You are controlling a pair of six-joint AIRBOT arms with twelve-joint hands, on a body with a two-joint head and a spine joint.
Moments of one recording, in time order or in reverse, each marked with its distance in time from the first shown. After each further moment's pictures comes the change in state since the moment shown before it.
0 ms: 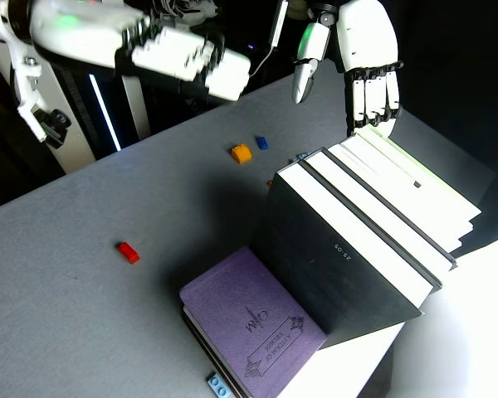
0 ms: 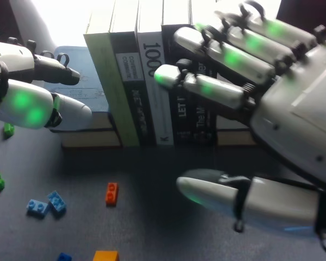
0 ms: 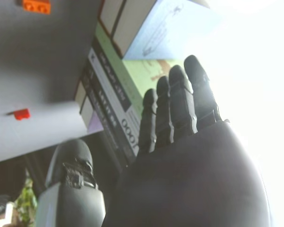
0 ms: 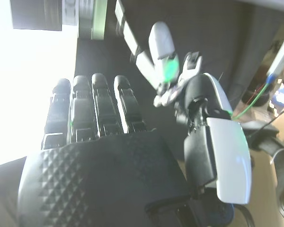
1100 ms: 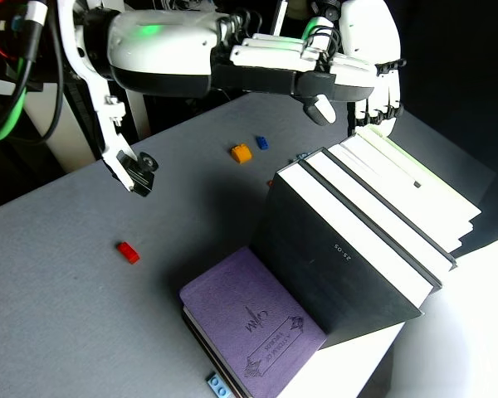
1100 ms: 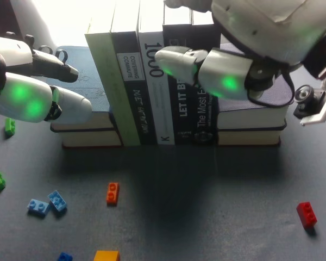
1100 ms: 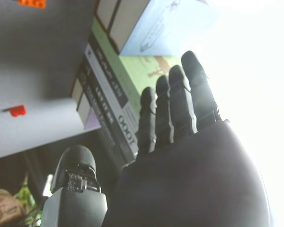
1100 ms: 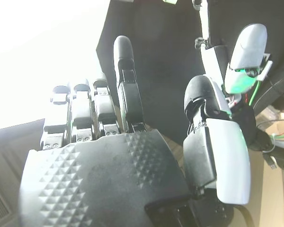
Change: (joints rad) left arm -0.022 0.001 0.000 0.000 0.012 0.002; right arm 0.146 -0.297 0.420 -0.013 0.007 0.008
